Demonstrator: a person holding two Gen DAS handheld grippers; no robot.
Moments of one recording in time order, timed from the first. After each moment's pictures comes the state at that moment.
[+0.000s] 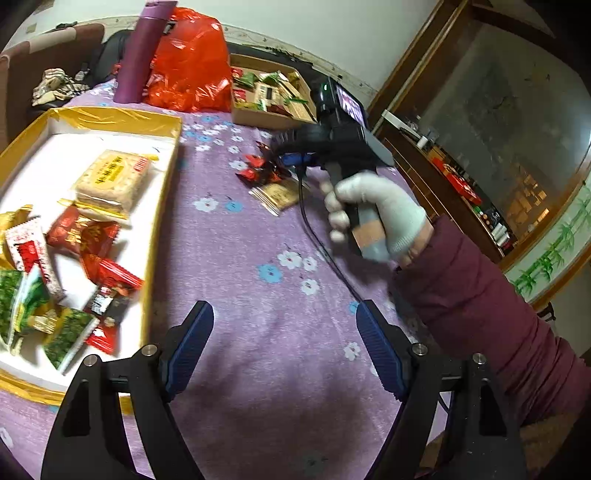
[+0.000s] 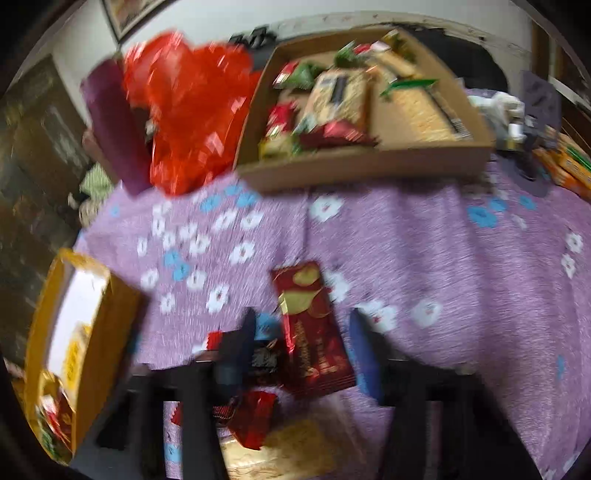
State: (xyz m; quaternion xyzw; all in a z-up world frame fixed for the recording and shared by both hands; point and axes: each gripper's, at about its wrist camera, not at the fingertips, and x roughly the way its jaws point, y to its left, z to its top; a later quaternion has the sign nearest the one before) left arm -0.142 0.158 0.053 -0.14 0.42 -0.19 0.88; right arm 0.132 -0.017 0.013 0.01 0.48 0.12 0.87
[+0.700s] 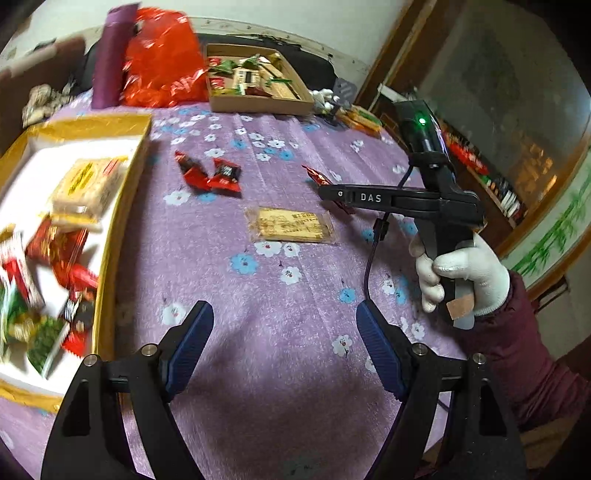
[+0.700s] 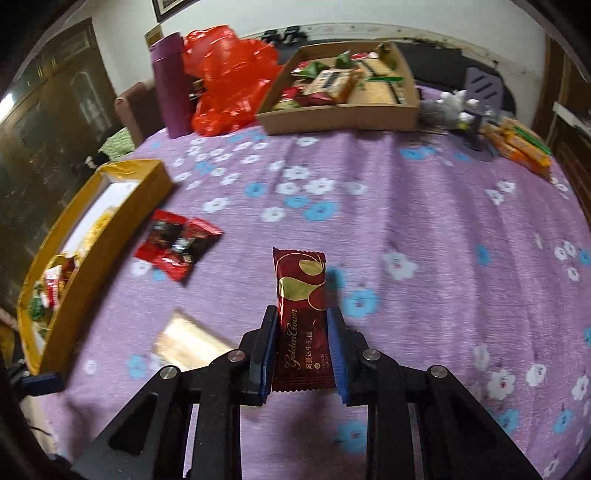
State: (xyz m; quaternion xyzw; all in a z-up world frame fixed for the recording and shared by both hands) left arm -0.136 0.107 0.054 -0.06 0.44 -0.20 0.87; right arm 0.011 -0.101 0.019 -0.01 0.46 0.16 0.87
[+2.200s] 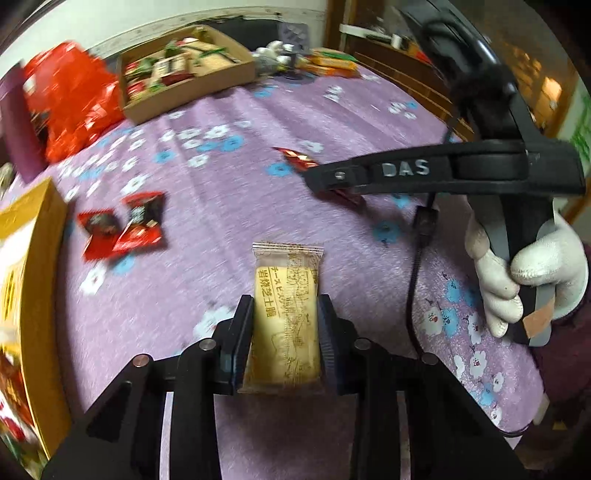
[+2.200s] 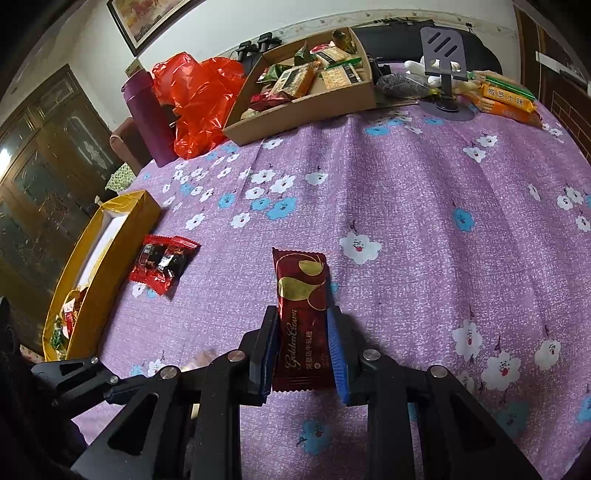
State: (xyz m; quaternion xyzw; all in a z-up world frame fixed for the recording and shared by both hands) left arm -0.061 0.020 0.019 0.08 0.47 -0.21 0.85; right arm 0.018 -0.139 0.011 0.08 0.47 0.18 0.86
